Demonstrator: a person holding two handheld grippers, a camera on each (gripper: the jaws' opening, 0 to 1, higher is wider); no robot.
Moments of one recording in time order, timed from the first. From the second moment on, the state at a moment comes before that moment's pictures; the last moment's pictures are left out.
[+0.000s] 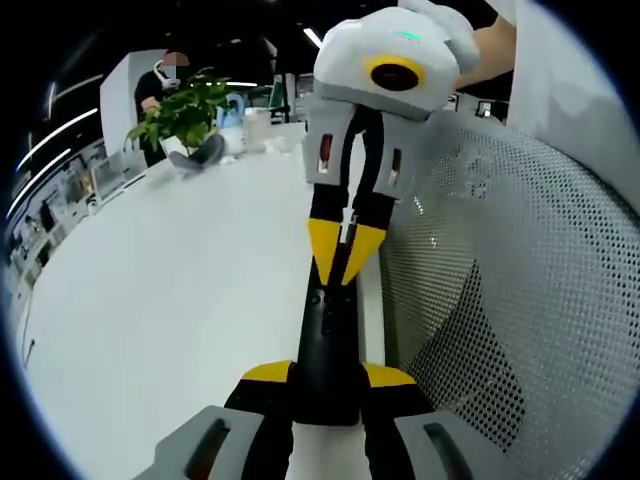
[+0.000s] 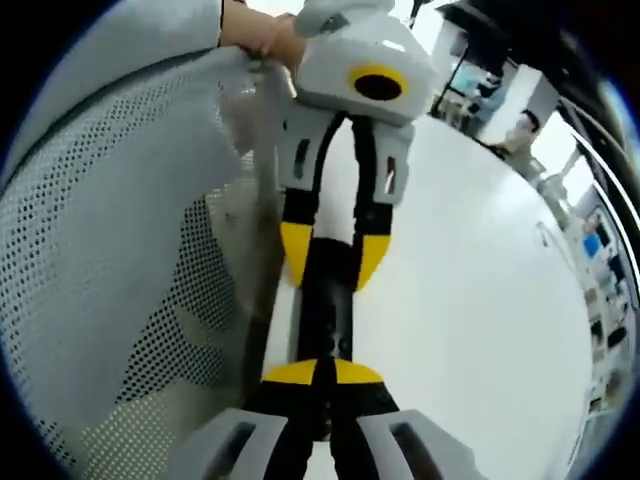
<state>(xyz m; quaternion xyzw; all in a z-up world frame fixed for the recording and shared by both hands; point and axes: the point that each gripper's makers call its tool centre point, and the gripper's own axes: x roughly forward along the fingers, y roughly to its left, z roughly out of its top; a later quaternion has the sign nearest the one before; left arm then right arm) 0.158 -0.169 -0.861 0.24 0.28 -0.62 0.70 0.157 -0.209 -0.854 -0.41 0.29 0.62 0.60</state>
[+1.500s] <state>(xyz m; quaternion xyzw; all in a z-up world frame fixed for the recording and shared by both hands) 0.159 -0.169 -0.861 0.24 0.28 -0.62 0.70 0.163 -0.218 -0.855 -0.36 0.40 0.60 0.59</state>
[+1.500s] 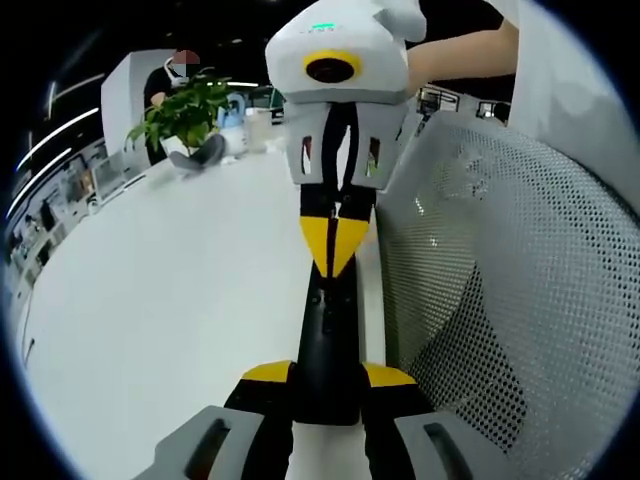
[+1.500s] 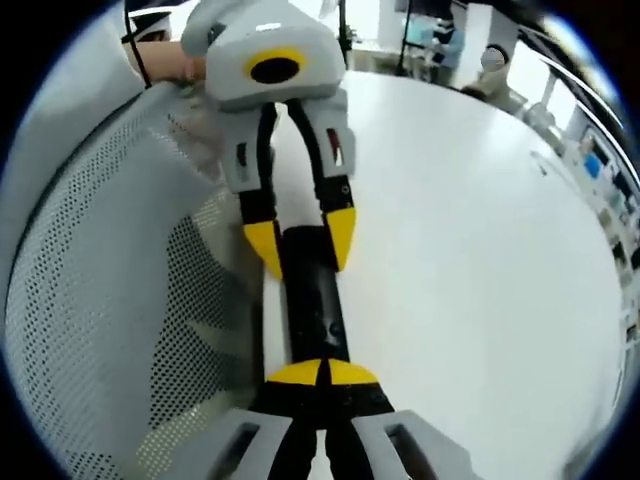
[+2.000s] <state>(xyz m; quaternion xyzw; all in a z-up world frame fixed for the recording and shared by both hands) 0.159 -0.169 -0.860 0.24 0.28 -0.61 0.70 0.162 -0.222 -0.853 -0.31 0.37 0.62 0.62</state>
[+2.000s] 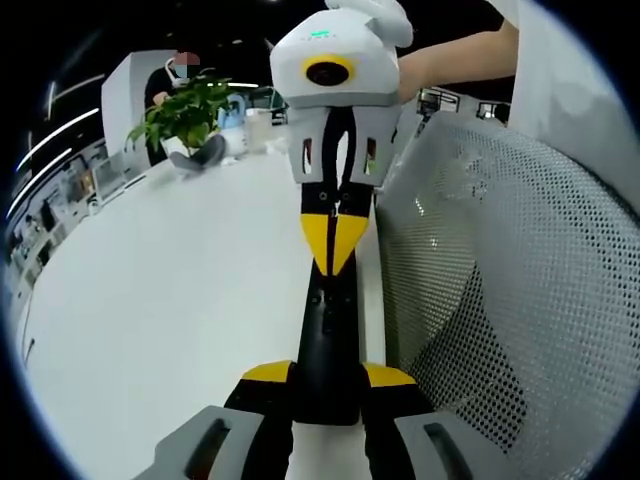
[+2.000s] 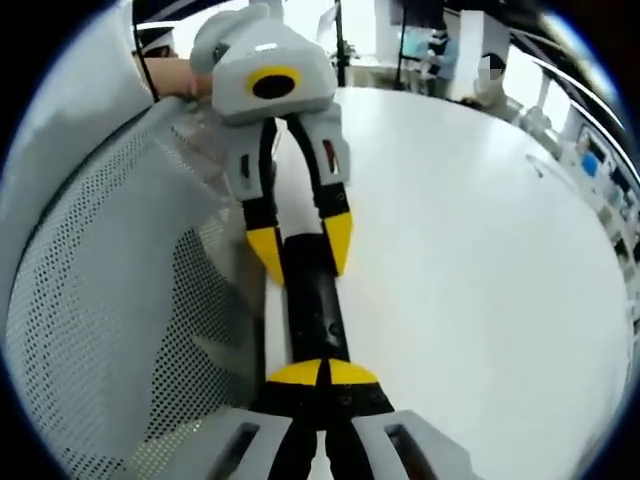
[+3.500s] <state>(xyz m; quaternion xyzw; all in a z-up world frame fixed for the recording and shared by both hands) 0.159 -0.169 -0.861 0.24 0.28 -0.61 0.70 0.162 -0.231 -0.852 -0.31 0.36 0.60 0.65</state>
